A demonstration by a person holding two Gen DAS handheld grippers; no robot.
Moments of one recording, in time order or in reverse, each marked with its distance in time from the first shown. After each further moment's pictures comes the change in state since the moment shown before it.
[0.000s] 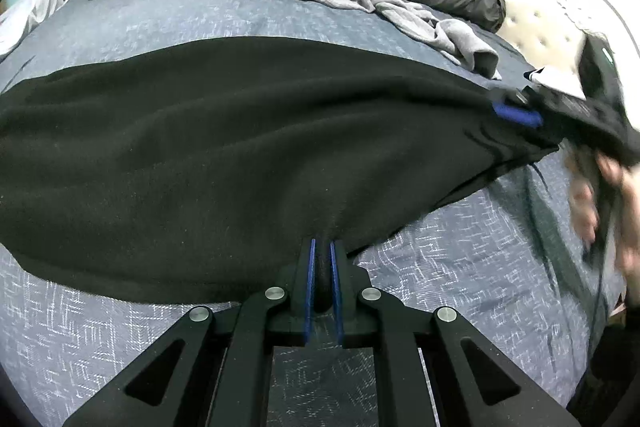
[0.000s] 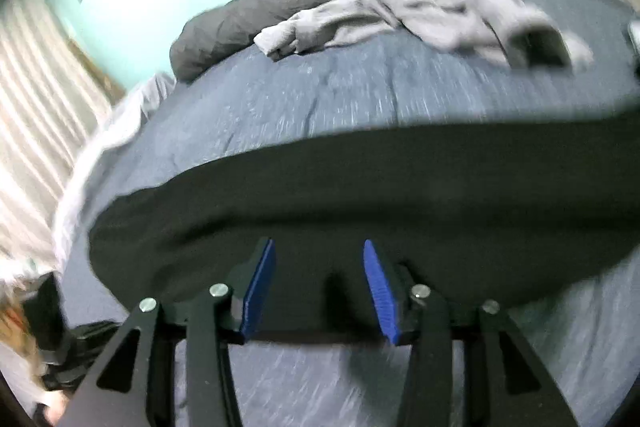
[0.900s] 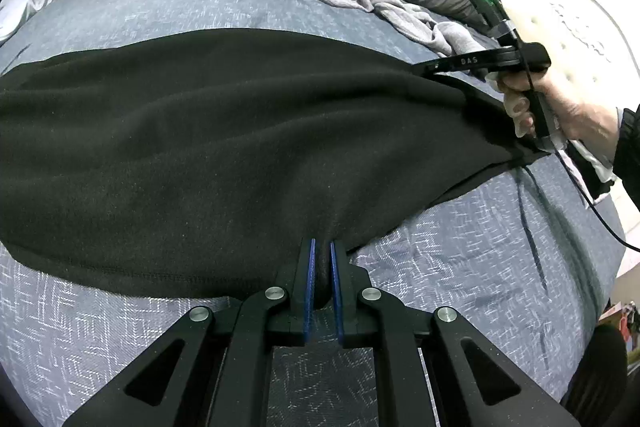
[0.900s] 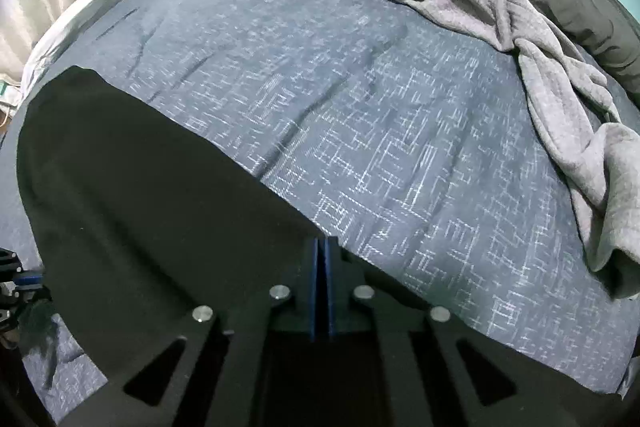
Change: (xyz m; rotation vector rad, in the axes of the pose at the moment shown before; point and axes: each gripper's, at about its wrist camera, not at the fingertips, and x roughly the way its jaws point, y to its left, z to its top) left arm 0.003 0.009 0.000 -0.028 0.011 -0.039; right arm 0.101 -0.006 0.080 -0.447 0.290 -0.048
